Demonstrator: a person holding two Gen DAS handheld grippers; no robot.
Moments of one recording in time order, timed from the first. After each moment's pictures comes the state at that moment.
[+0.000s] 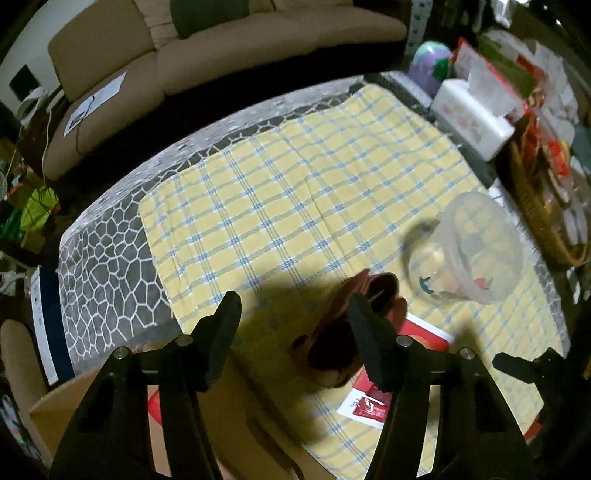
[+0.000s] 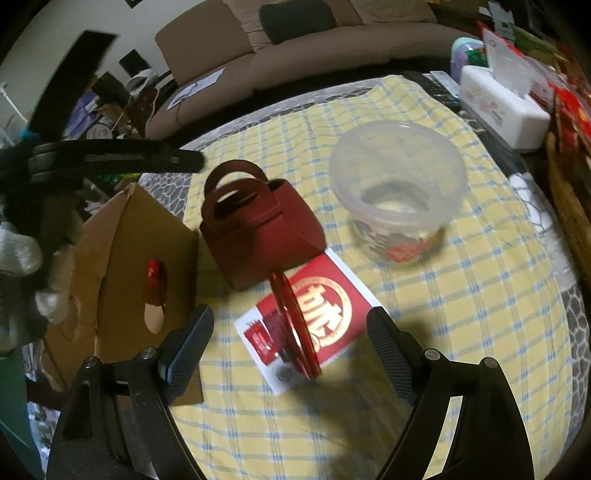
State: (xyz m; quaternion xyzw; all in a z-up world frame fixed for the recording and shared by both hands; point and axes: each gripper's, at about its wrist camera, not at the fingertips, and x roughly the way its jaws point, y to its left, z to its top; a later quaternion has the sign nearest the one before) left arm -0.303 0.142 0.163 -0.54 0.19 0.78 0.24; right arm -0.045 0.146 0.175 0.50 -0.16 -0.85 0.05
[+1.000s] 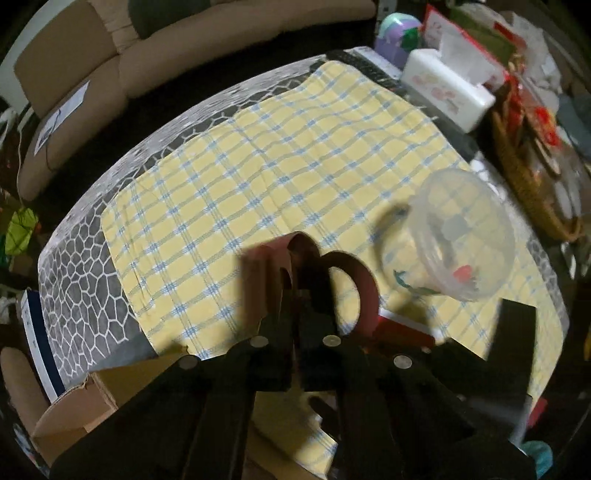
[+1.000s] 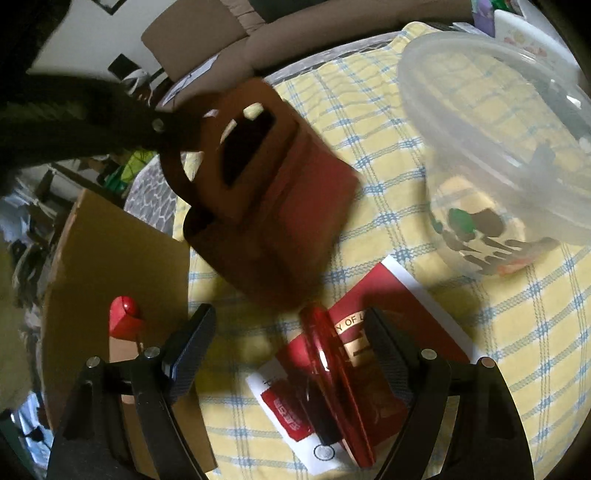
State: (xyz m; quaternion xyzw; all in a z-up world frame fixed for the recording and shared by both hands) left arm -0.292 0.178 0.147 -0.55 0.23 0.75 0.28; right arm -0.109 0.119 0.096 0.51 -0.22 -0.83 0.07
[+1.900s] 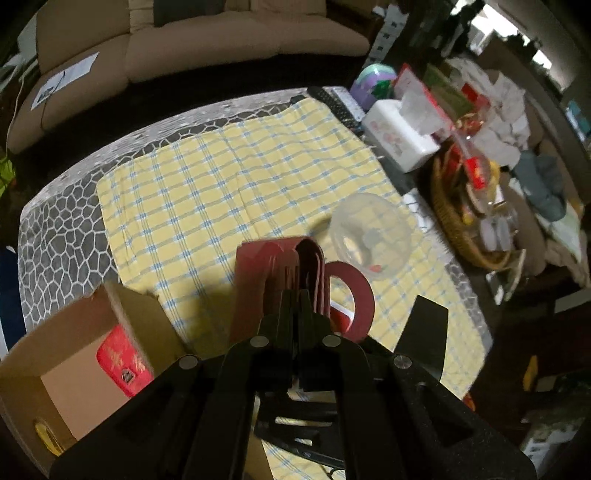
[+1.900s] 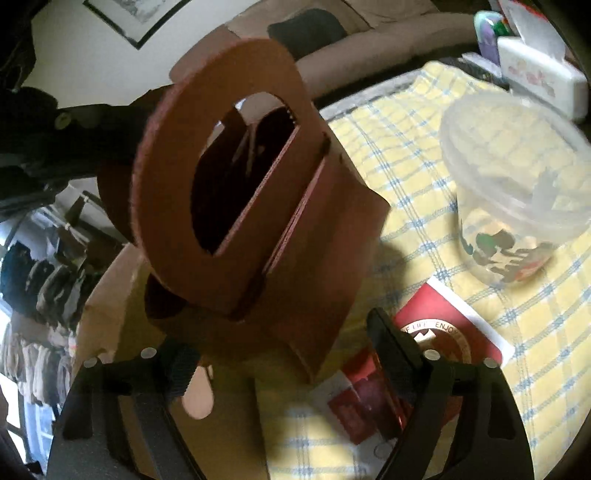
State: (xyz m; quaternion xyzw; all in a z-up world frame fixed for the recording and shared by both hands) left arm -0.252 0.125 0.233 -0.57 0.08 0.75 0.33; right arm -0.091 0.103 0.140 0.43 -0.25 -0.86 0.10
